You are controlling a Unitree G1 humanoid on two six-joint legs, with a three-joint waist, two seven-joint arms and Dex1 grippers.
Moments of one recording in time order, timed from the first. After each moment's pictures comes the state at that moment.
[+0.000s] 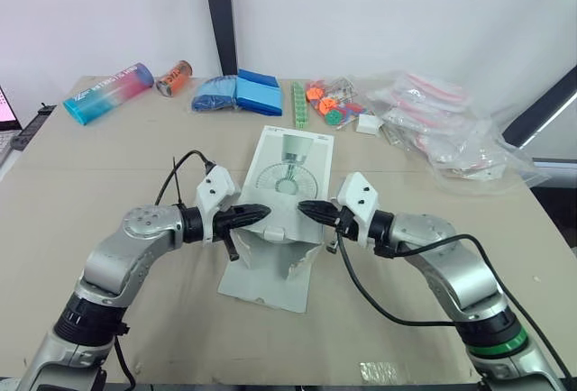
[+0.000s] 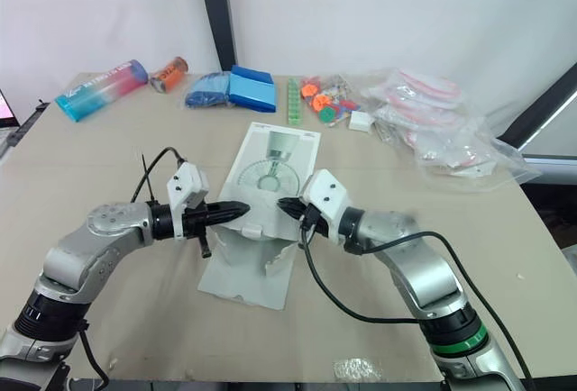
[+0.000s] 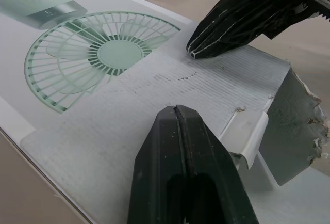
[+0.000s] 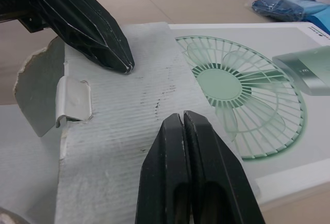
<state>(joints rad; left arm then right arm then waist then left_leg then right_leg) -0.37 0.55 -0.15 -0.29 -0.43 0.61 -0.82 -0.33 -0.57 0.21 -0.38 0.31 0.50 0.72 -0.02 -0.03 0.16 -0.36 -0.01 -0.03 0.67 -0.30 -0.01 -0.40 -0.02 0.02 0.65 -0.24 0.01</state>
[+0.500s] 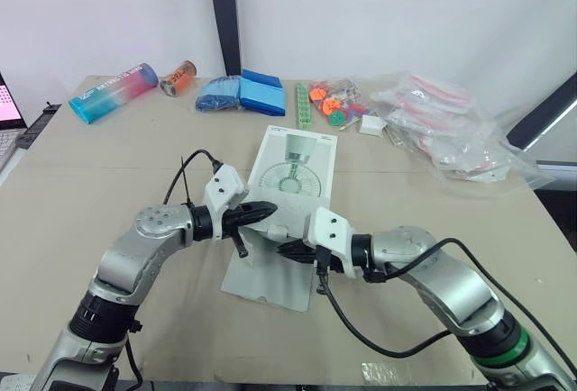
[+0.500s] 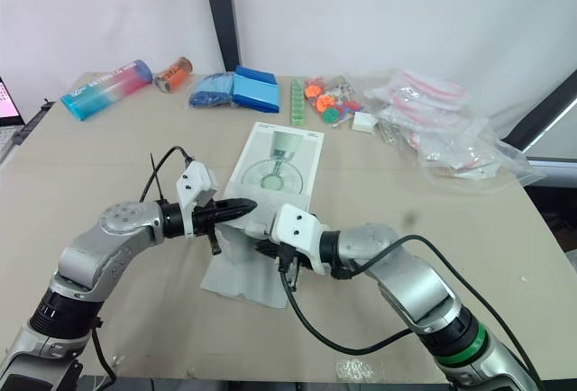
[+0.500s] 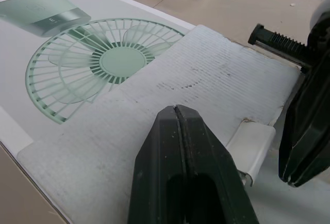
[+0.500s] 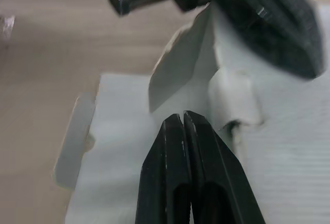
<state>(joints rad) -0.39 0.50 -0.17 -0.26 -0.39 0.59 -0.80 -0.35 -0.66 0.39 -0.54 0.28 0.68 0.81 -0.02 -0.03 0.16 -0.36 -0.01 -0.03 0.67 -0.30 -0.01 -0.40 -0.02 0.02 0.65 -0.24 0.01</state>
